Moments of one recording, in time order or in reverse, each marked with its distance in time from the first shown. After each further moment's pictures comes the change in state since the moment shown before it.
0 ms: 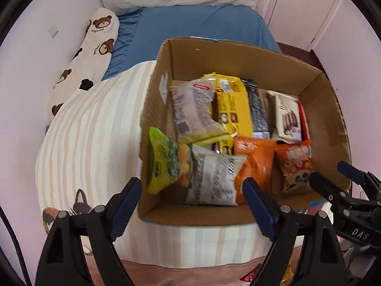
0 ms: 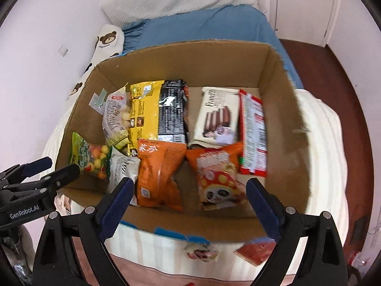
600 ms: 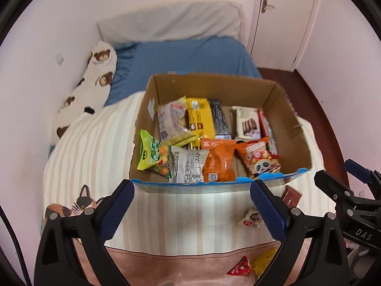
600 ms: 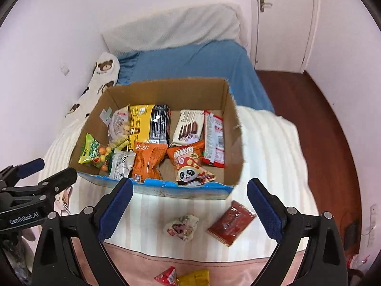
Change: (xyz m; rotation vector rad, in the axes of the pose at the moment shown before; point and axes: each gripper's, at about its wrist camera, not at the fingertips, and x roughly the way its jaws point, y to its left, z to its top) left arm -0.092 -0.038 -0.064 0.041 -0.246 -0.022; right arm -0.115 -0.016 -0.070 -0.018 -0.237 -0.091
